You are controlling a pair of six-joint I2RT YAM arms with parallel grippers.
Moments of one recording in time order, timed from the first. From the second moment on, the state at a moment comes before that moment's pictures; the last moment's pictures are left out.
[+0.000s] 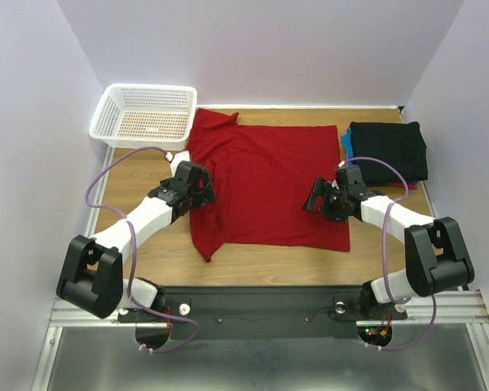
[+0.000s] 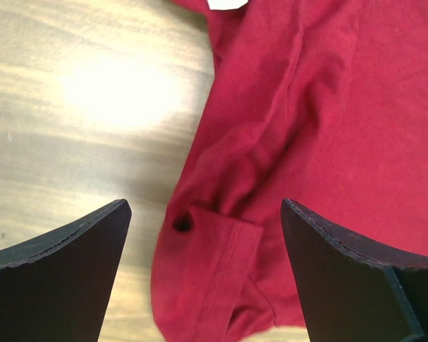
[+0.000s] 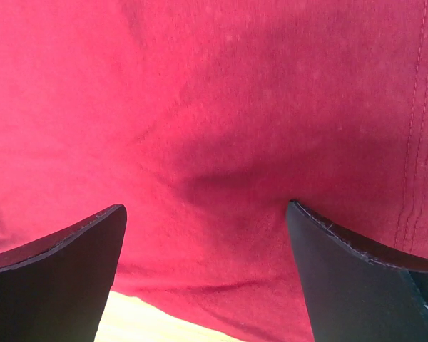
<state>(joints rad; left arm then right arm) -0.44 1.31 0.81 -0.35 -0.31 -0.59 0.24 1.43 0.71 -0.23 -0.18 0.57</state>
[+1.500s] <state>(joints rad) -0.23 0.36 0.26 -0.58 -0.23 -1.34 0.24 1.22 0.57 -0.34 0.04 0.71</state>
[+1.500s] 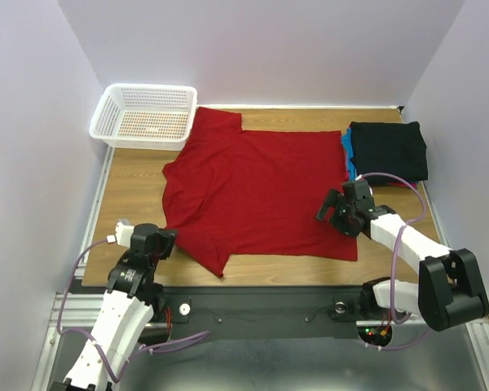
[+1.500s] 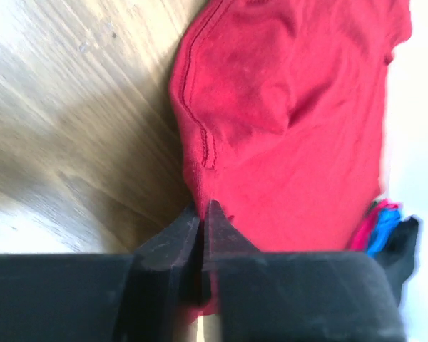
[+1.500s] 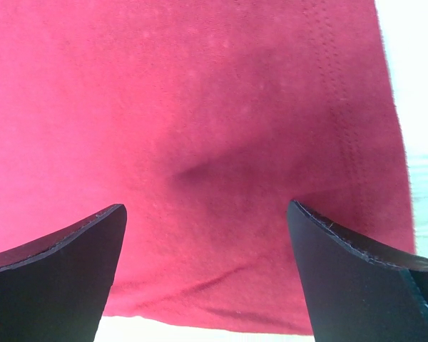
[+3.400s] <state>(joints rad) -0.05 1.27 0.44 0.14 0.11 -0.86 1.14 2.09 1.43 -0.11 0.03 0.43</state>
